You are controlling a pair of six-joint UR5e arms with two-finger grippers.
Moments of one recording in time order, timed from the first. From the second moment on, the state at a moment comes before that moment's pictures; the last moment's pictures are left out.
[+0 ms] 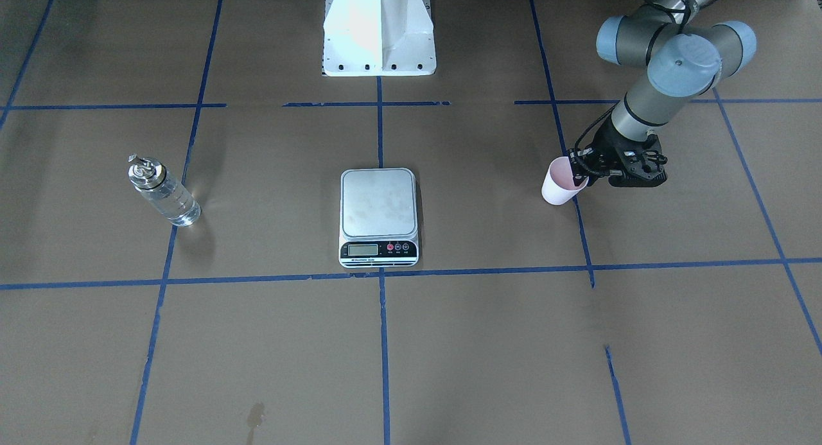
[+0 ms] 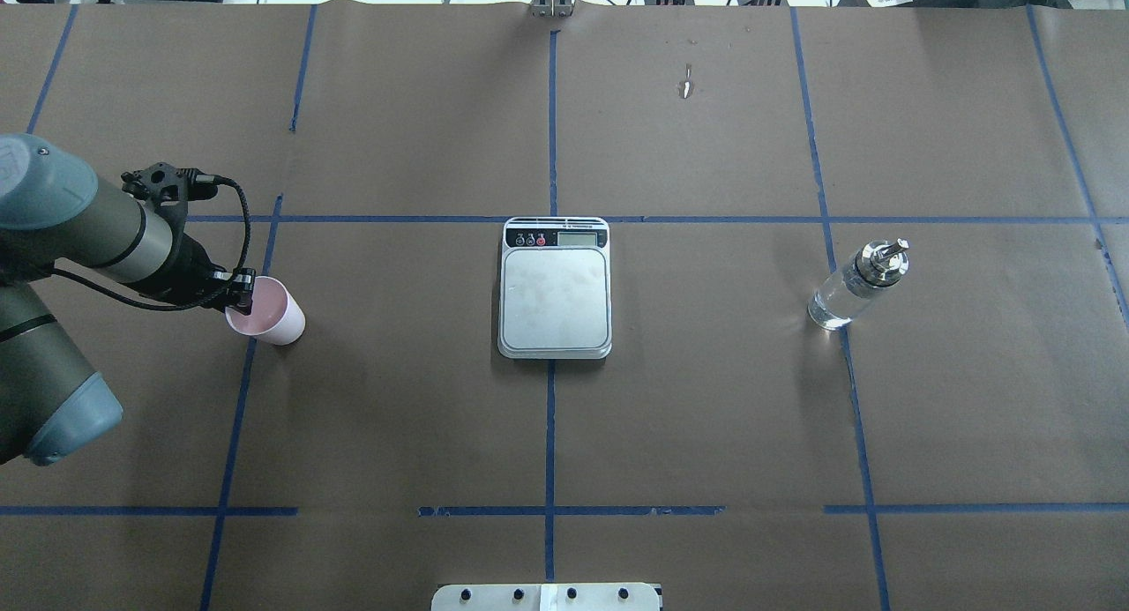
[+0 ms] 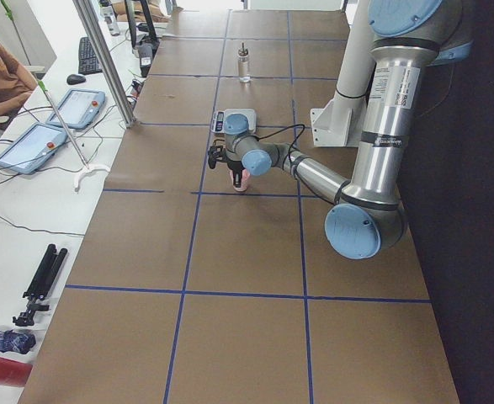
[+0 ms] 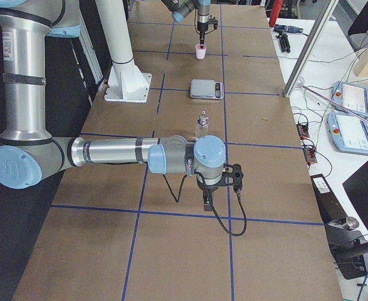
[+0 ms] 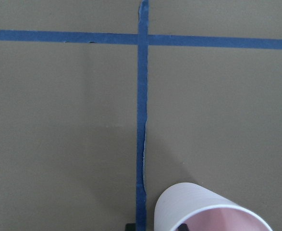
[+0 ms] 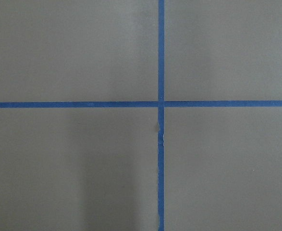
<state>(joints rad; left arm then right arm) -0.78 -1.73 -1.80 -1.90 -2.10 -1.02 1.61 -1.63 1.72 -1.57 2.40 0.05</state>
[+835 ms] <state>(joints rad) -0.79 -1.84 -2.06 -1.51 -2.13 -1.02 1.61 -1.63 1.72 -1.57 2.40 0.05</state>
